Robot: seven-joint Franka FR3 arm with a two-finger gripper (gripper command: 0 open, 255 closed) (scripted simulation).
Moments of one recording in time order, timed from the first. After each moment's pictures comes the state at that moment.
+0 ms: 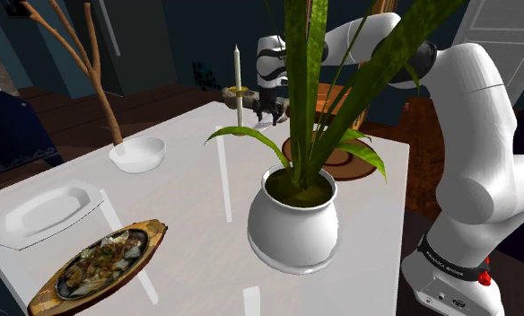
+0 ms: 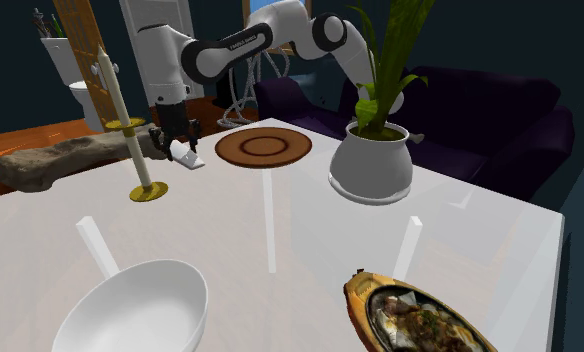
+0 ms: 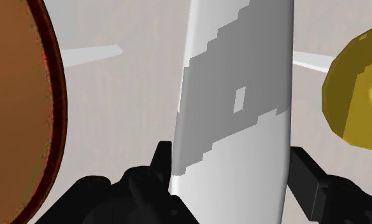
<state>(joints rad) -0.43 0.71 0.44 -1.23 -0.30 1.89 1.34</state>
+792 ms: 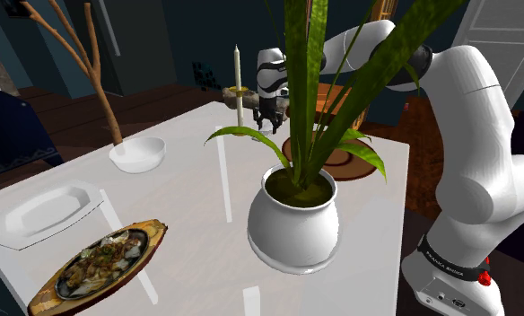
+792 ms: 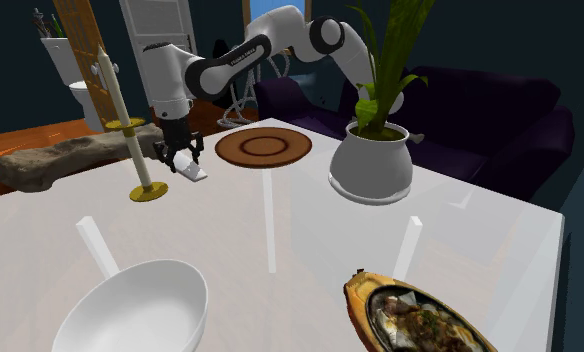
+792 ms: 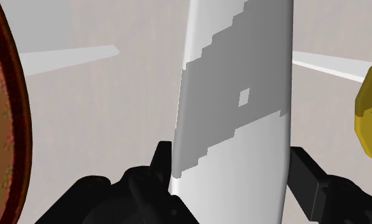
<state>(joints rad) -0.44 0.74 0.43 -1.29 -0.31 1.97 1.35</state>
